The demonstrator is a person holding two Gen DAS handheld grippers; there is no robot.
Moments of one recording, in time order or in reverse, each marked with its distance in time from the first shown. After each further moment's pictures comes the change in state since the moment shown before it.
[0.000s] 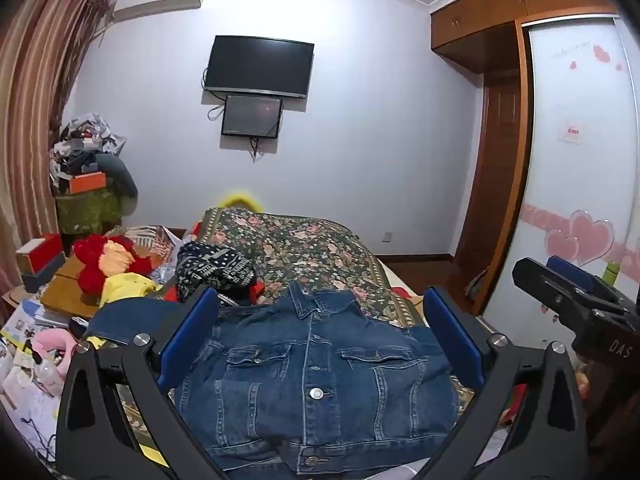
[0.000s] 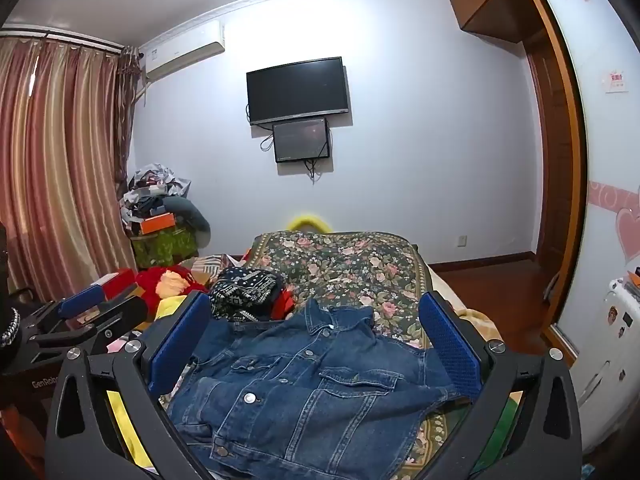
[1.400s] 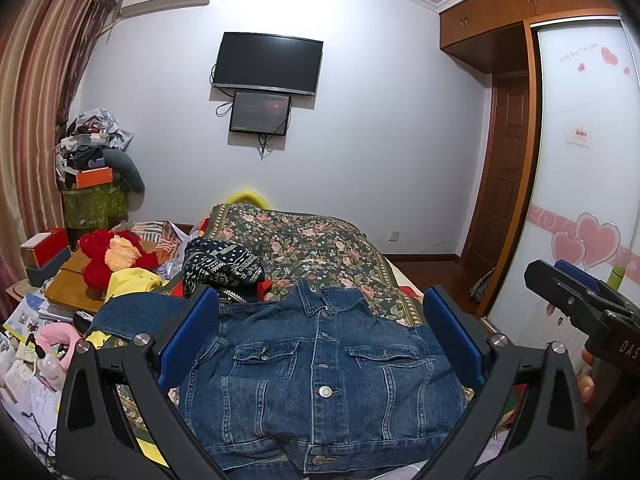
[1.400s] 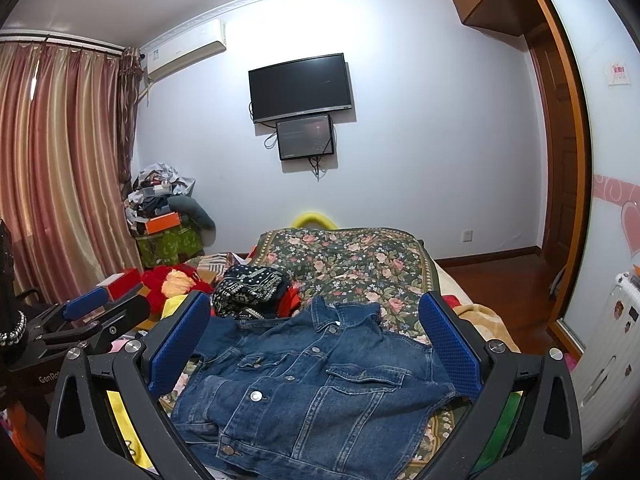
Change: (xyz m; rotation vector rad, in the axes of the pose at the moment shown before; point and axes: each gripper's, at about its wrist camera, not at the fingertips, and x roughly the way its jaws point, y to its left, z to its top) left arm 0.007 0.010 -0.001 -0.049 0.022 0.015; right arm 0.005 0.008 -0.007 0.011 0.013 0.016
